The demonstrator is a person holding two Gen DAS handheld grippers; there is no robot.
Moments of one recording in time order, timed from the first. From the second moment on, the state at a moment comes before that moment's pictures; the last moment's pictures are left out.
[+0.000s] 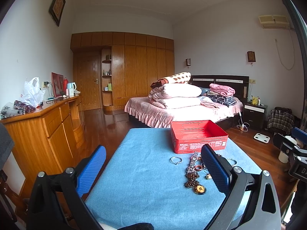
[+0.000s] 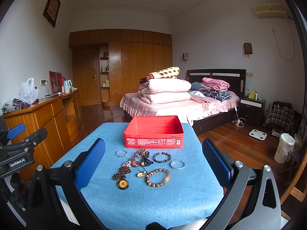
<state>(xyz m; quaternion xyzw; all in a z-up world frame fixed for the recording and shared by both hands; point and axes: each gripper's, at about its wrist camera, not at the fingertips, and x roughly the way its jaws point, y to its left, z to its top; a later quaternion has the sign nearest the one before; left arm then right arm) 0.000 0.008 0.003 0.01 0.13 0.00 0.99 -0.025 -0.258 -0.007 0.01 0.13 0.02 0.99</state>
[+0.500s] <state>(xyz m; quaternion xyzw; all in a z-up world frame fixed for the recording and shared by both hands) 0.013 0.000 -0.004 0.02 0.15 0.01 0.99 -0.012 -0.258 -0.016 0.01 0.15 0.03 0.99</state>
